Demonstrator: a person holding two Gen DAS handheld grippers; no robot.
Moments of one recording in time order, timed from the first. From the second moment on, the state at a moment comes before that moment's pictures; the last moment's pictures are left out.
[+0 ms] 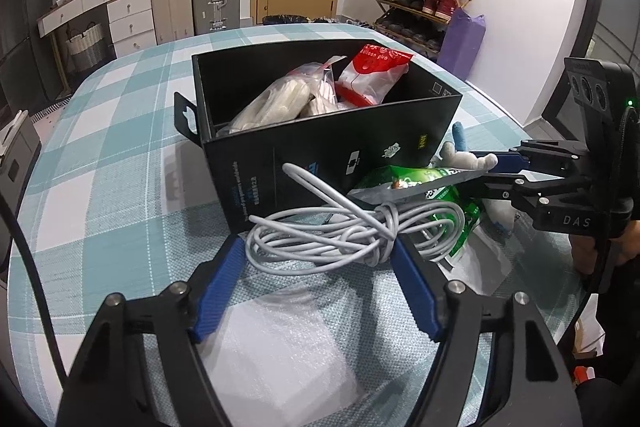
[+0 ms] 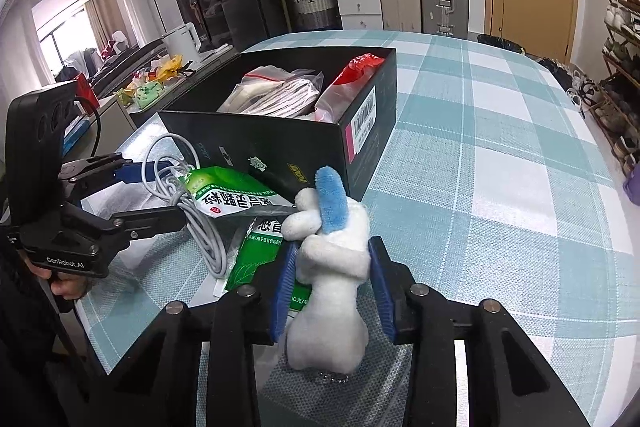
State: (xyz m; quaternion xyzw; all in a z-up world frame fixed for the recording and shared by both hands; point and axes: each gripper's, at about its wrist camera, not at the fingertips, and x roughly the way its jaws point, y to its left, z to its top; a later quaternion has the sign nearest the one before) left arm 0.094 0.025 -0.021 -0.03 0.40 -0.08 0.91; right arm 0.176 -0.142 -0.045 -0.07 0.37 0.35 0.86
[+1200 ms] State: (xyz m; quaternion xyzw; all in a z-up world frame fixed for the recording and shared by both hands) left arm 0.081 0.052 0.040 -0.08 0.31 -0.04 0.95; right arm 0.152 -0.153 0.020 -0.02 0.26 0.38 0.89
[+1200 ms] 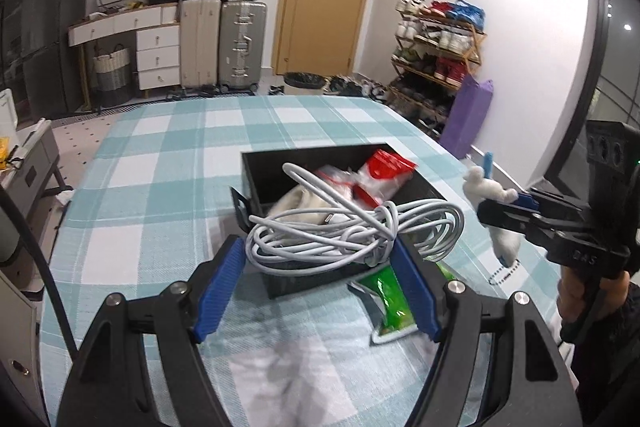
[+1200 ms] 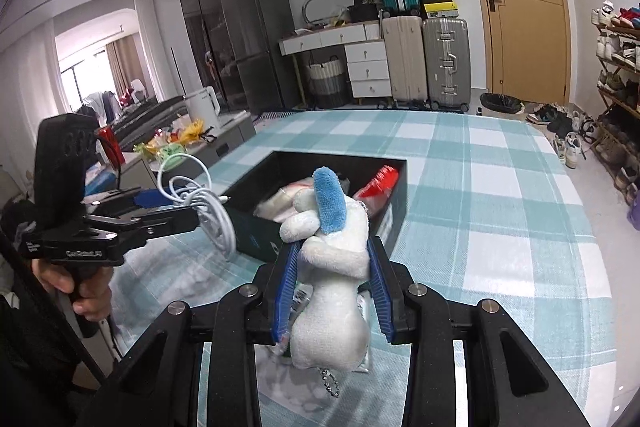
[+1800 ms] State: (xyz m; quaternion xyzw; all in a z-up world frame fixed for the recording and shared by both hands) left arm 0.115 0.057 0.043 -0.07 0.30 -0.01 0.95; right arm 0.170 -0.131 0.048 0.01 0.25 0.40 0.88
